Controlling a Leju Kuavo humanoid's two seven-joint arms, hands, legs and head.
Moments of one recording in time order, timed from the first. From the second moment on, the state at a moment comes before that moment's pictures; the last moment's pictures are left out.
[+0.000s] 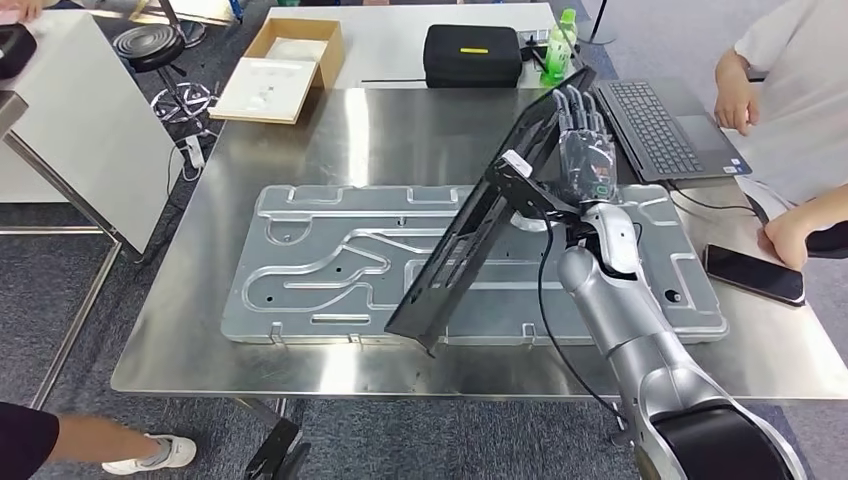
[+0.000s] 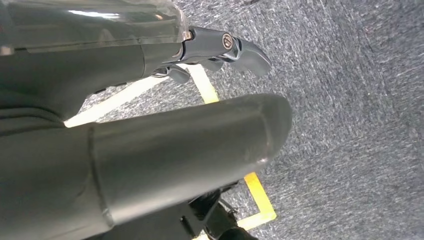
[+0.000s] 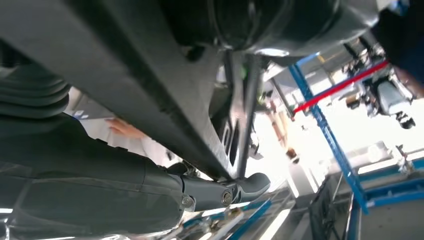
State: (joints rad) left arm -0.22 -0.11 0.24 -0.21 -0.54 -0.06 -0.37; right arm -0.84 0.01 0.27 -0.90 0.88 -0.46 0.00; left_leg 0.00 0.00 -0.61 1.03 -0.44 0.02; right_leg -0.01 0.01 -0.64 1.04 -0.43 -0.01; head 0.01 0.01
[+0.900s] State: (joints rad) left arm -0.22 -0.11 0.26 -0.21 -0.55 -0.07 -0.39; right arm -1.03 0.03 0.27 -0.69 0.73 -0.07 0.04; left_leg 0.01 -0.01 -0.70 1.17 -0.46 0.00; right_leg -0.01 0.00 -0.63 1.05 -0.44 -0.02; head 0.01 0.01
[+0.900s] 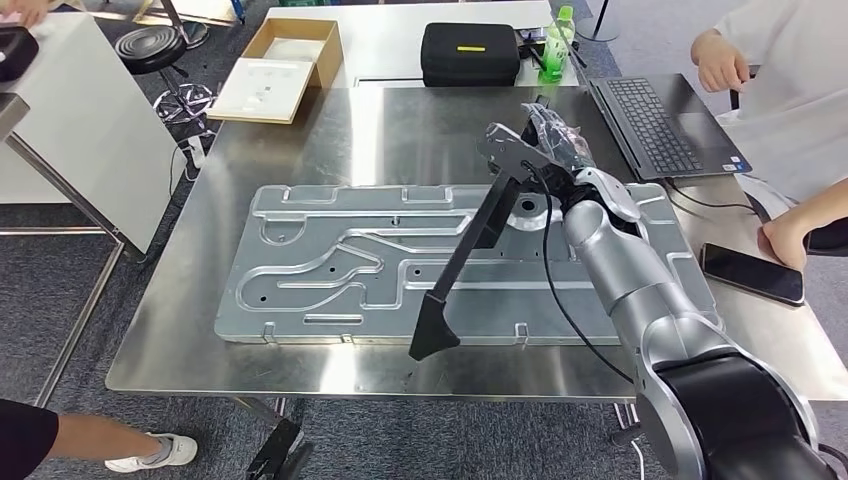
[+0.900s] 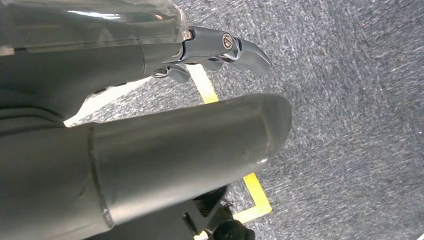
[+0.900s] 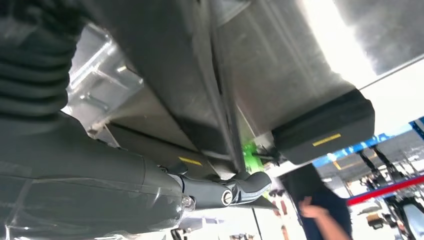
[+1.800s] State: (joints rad) left arm -0.22 -0.12 0.28 -0.21 -0.57 -0.09 -0.39; right arm -1.17 0.03 0.34 -0.61 0.67 0.22 0.07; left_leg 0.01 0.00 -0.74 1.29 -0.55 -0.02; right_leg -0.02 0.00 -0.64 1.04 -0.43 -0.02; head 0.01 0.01
